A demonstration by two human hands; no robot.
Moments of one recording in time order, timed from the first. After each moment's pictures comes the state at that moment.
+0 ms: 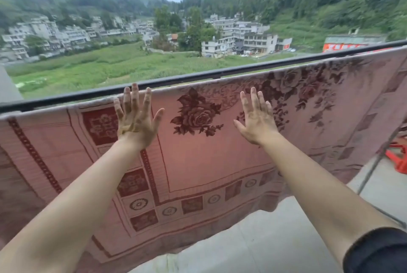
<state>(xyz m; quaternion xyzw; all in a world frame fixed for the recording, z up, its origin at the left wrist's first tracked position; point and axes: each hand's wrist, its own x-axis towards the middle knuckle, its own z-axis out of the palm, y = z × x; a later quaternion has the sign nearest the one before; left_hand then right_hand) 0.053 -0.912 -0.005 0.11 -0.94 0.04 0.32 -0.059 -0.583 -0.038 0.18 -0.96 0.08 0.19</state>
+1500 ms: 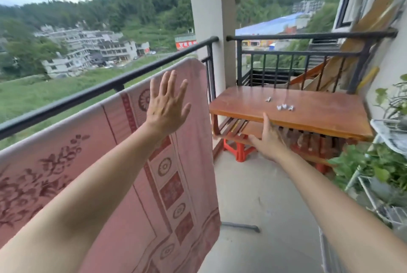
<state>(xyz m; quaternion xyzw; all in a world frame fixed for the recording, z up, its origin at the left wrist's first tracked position) -0.616 0.130 -0.001 -0.34 -0.88 0.06 0.32 -0.458 0.379 -0.117 -0.26 -0.90 0.33 0.15</state>
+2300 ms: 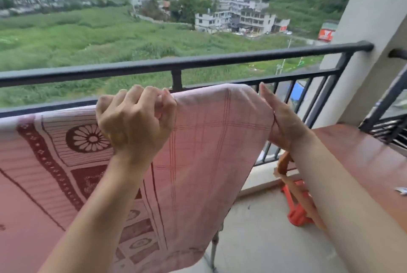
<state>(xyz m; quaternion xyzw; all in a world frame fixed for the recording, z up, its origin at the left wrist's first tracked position) -0.754 0.215 -0.002 0.09 -0.77 0.04 0.63 -0.880 0.476 -0.018 0.22 -0.49 0.79 -0.29</state>
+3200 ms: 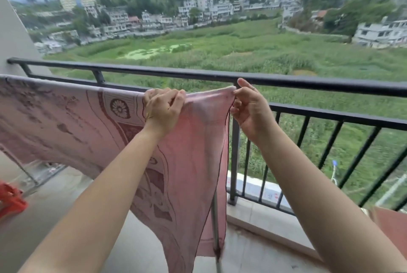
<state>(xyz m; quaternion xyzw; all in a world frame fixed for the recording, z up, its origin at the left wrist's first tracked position) -0.784 0.327 0.027 0.32 -0.83 -0.08 0.45 -0.950 0.472 0.031 0.21 -0.36 0.81 -0.41</state>
